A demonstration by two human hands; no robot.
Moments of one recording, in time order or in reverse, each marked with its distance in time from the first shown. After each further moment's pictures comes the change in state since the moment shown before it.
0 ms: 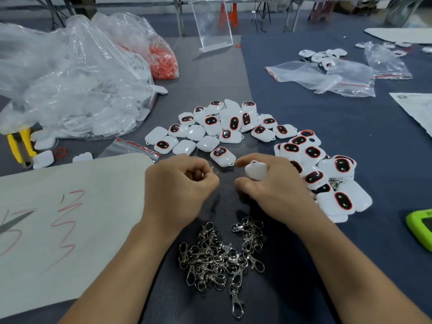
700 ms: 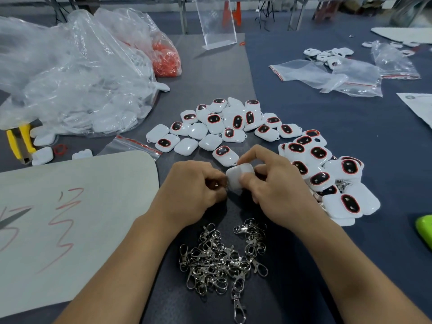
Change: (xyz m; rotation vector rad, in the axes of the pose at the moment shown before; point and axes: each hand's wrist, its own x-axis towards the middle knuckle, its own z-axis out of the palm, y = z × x) left_hand 0.014 -0.016 0.008 0.134 -0.424 0.150; right_hand 0.001 0.003 0.003 -0.047 -0.061 -0.029
